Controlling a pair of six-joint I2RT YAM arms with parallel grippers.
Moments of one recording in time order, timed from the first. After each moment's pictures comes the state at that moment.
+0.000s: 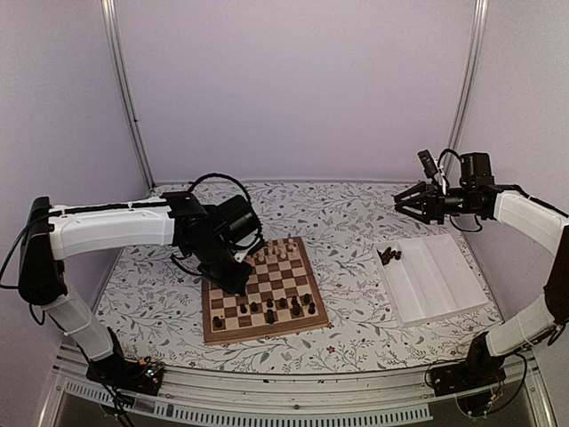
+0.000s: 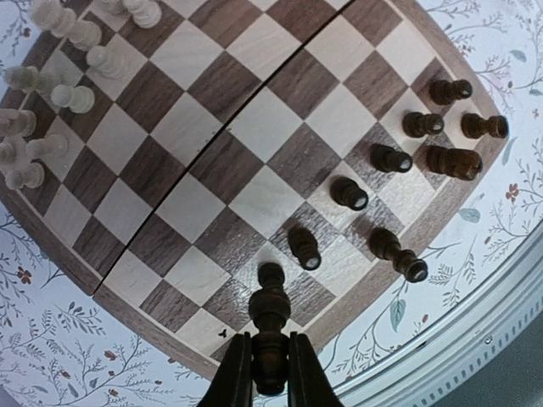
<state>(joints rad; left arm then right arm) -0.93 1.61 1.26 -0.96 -0.03 -0.35 0.07 1.40 1.03 -0.32 -1.22 -0.39</state>
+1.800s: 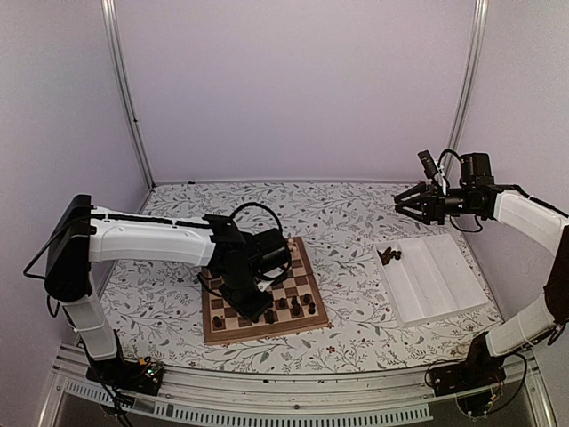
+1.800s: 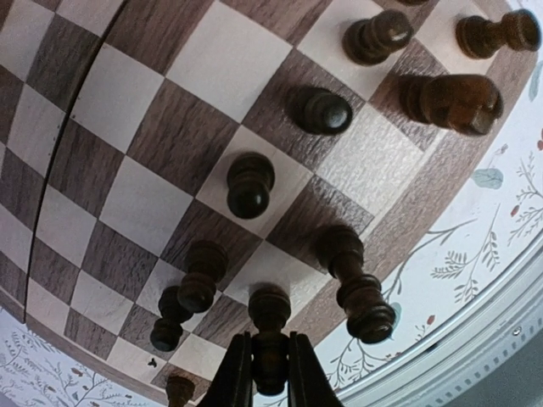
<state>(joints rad) -1.08 1.81 1.30 -0.96 -0.02 -0.33 0.07 1.40 1.03 -0.33 -1.23 -0.40</state>
